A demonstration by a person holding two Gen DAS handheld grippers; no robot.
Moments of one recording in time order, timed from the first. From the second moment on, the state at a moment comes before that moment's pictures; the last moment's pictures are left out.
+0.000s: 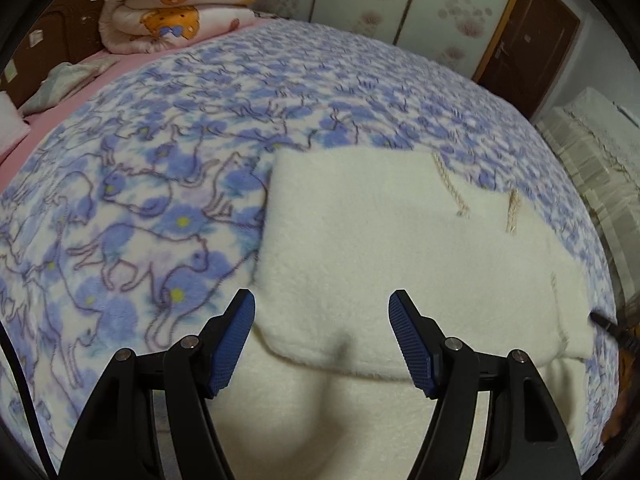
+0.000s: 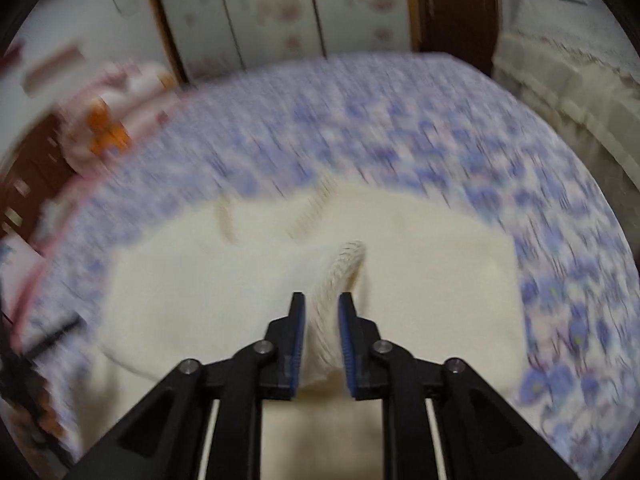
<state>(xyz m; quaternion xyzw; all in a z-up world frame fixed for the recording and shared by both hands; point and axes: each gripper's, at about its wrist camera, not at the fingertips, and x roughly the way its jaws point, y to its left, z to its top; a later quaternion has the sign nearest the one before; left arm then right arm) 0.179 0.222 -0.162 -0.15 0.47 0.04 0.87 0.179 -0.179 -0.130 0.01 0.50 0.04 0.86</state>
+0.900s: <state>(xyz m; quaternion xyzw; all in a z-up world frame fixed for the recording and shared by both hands) 0.316 0.257 -0.202 -0.13 0.50 0.02 0.86 0.285 -0.180 -0.163 0.08 0.48 0.12 0.86</state>
